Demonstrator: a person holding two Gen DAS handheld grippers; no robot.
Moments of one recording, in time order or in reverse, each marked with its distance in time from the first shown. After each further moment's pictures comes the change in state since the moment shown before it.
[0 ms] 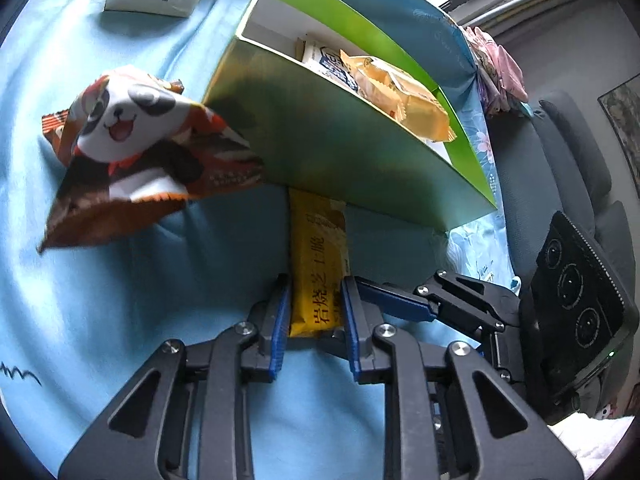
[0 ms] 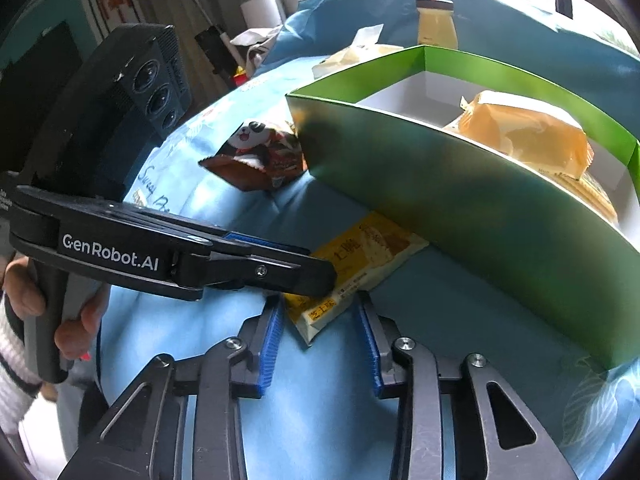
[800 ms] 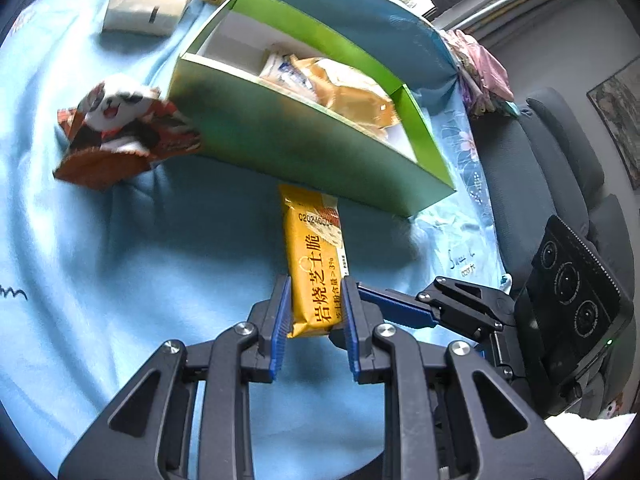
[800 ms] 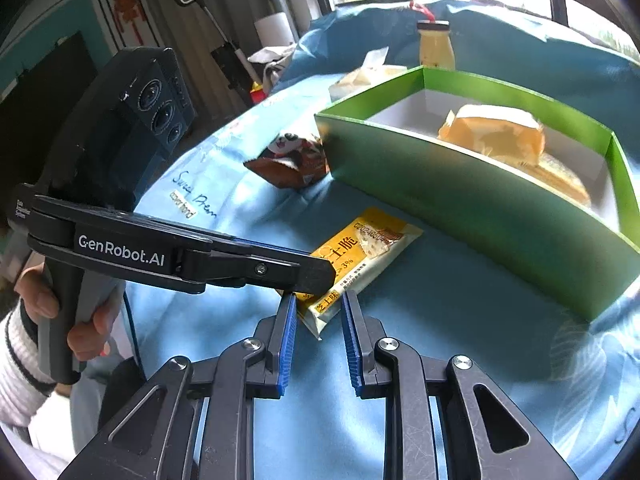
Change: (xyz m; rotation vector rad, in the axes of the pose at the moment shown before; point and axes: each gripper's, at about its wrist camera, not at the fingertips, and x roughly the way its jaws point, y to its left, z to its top) left arm -0.025 -0.037 -0.023 0.029 -0.053 0.000; right arm -0.049 0.009 -0.023 0.012 -0.074 0.041
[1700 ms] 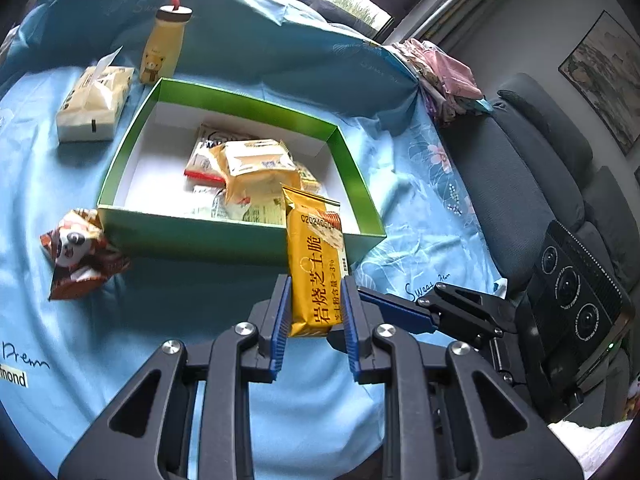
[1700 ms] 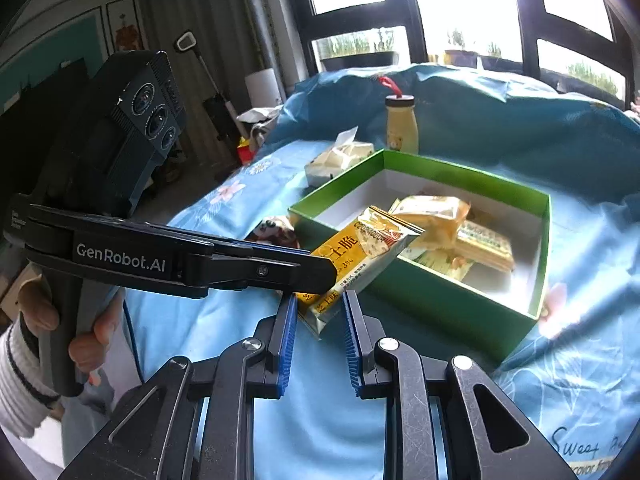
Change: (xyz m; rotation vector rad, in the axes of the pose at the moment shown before) left arm -0.014 -0.078 0.036 0.156 -0.098 0.023; right arm -0.074 -0.013 0.022 -0.004 -0.180 -0.071
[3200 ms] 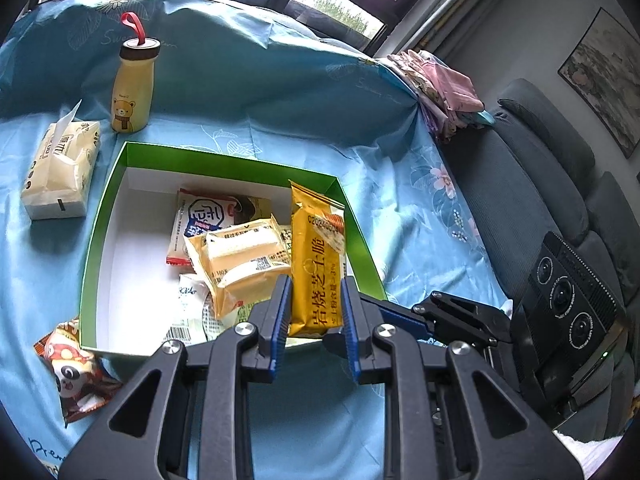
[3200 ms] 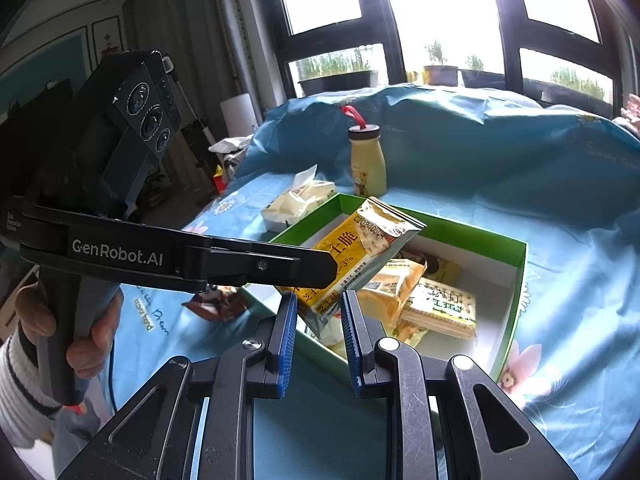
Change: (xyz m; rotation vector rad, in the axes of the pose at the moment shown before) left arm 0.032 0.002 0.077 0.037 -0.022 -0.007; right arm 0.022 -0.056 0.047 0.031 -0.064 -0.037
